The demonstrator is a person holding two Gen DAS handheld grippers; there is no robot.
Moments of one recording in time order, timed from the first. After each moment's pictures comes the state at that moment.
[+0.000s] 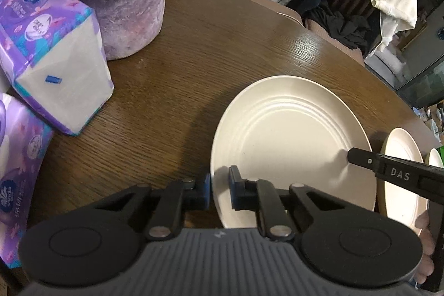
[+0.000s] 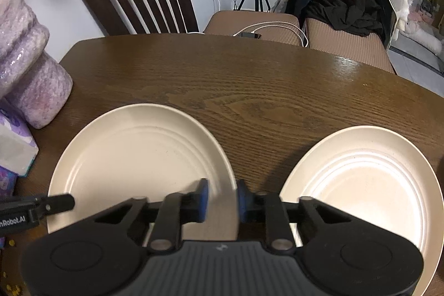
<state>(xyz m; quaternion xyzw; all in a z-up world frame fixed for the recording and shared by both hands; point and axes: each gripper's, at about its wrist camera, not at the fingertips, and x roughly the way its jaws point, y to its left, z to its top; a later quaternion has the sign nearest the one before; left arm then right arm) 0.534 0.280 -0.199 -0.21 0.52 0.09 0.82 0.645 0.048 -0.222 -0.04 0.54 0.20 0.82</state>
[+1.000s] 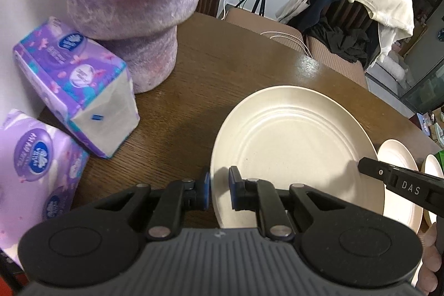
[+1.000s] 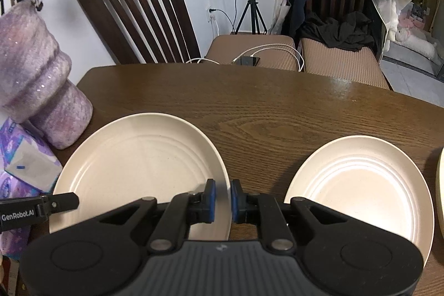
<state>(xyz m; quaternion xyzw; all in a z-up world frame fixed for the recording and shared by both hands) 0.513 0.280 -0.153 -0.19 0.49 0.11 0.84 0.622 0.046 -0.183 -0.01 0.50 0.19 0.85</state>
